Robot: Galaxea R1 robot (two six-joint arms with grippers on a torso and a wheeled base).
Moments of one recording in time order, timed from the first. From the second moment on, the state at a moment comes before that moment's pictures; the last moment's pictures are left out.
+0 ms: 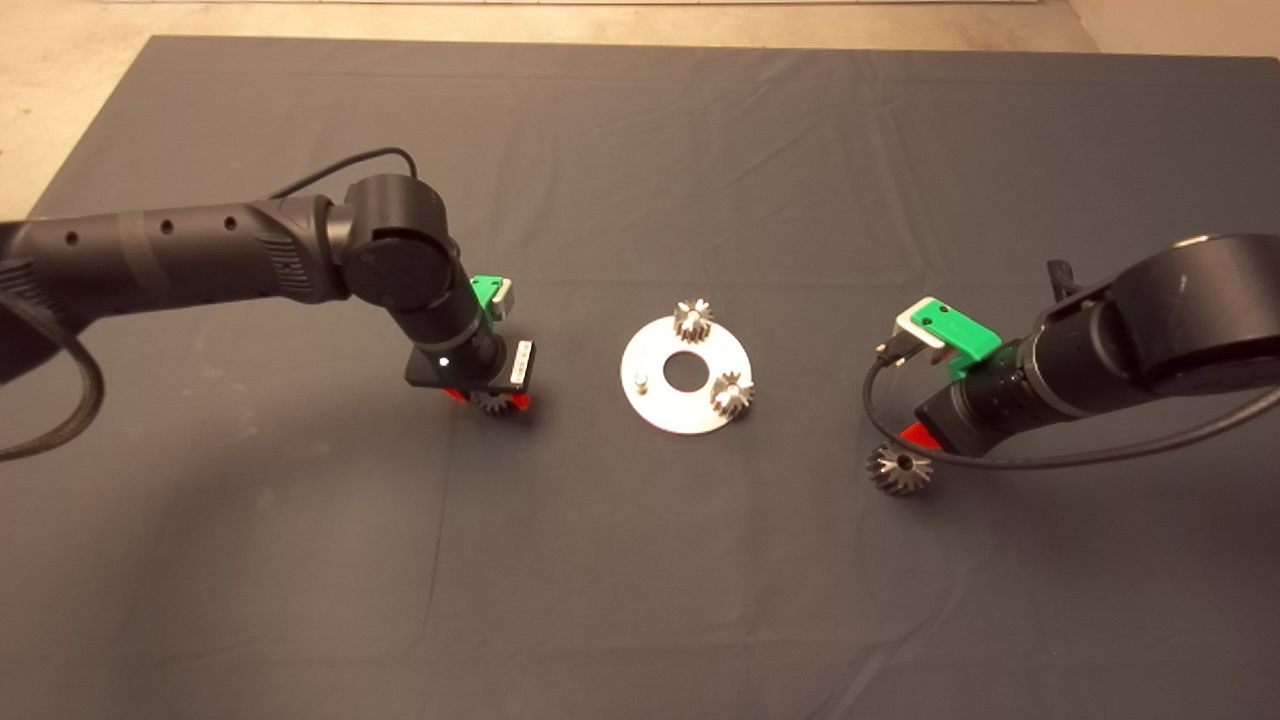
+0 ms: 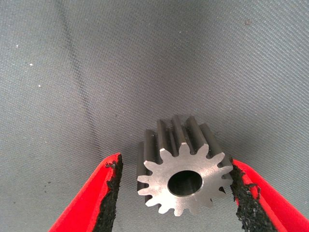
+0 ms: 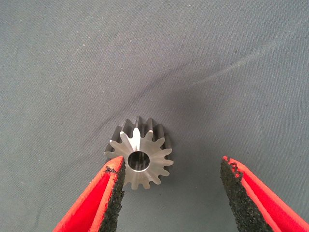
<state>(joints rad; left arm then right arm) -0.32 2.50 -1.18 0.37 1.39 -1.25 0.31 2.23 -0.71 -0.51 -1.51 1.01</state>
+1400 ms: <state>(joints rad) -0.38 2.54 -1.17 0.29 1.42 -1.26 0.31 2.23 -0.71 -0.51 -1.51 1.01</state>
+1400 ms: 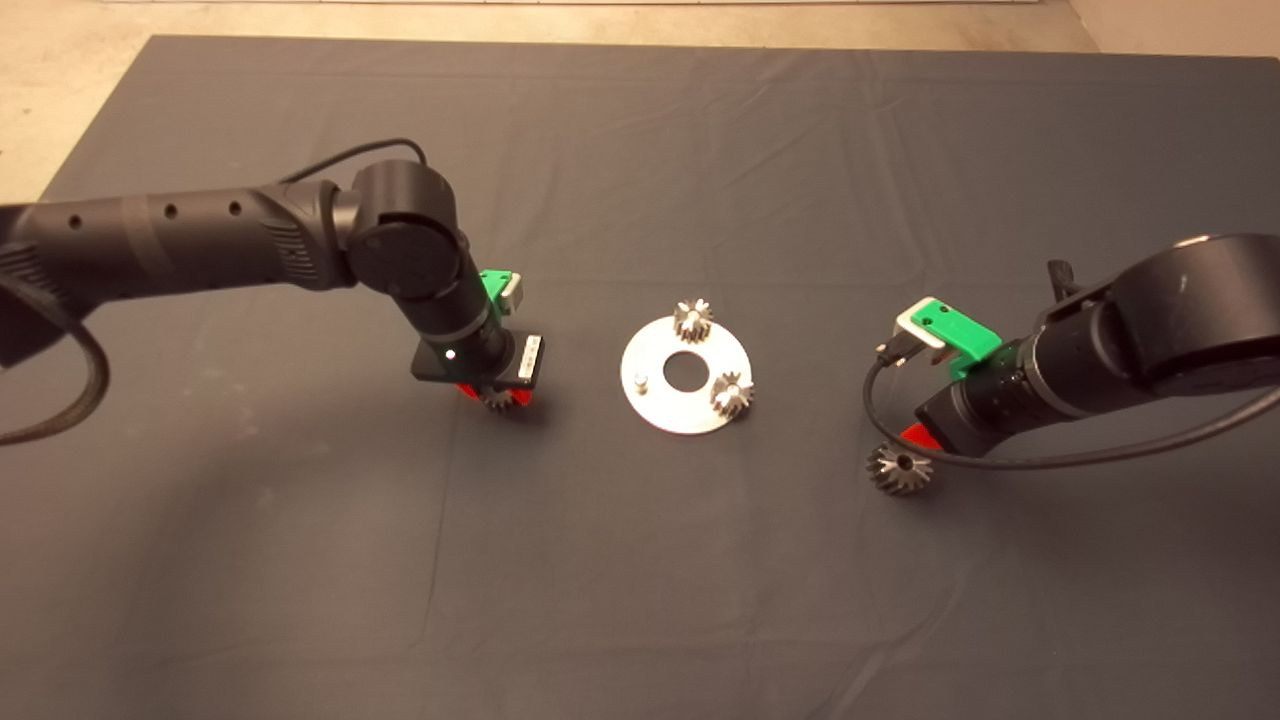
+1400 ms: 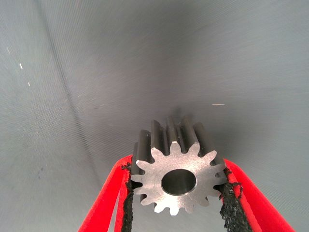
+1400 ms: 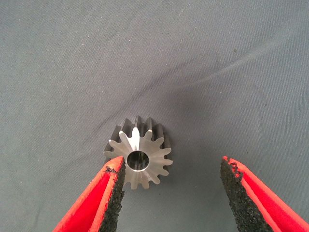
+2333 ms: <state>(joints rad) -0.49 2.77 -1.18 0.23 1.49 -1.46 0.31 2.18 -0.68 -0.51 -1.52 1.01</state>
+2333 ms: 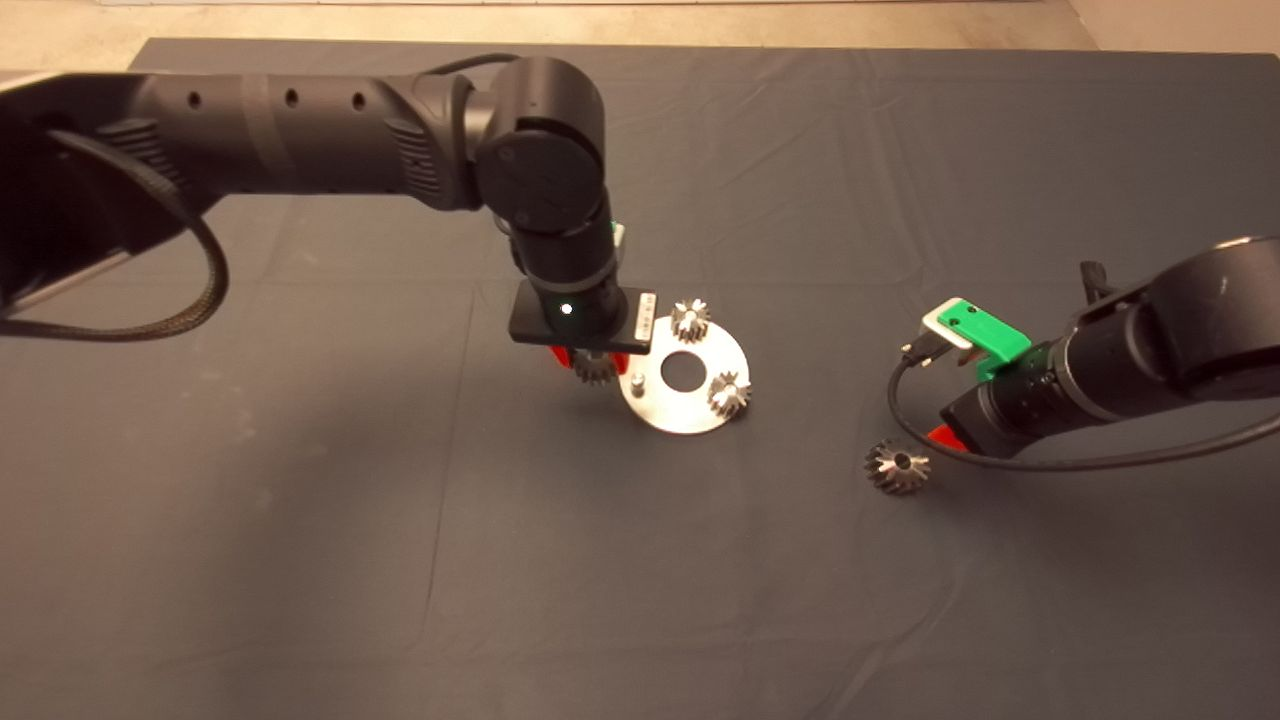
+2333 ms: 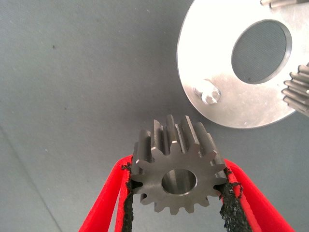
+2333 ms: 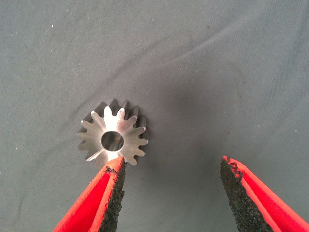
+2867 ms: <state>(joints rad) -0.49 2.80 -1.25 0.23 1.50 -1.51 0.32 2.18 -0.68 -0.50 -1.52 1.01</state>
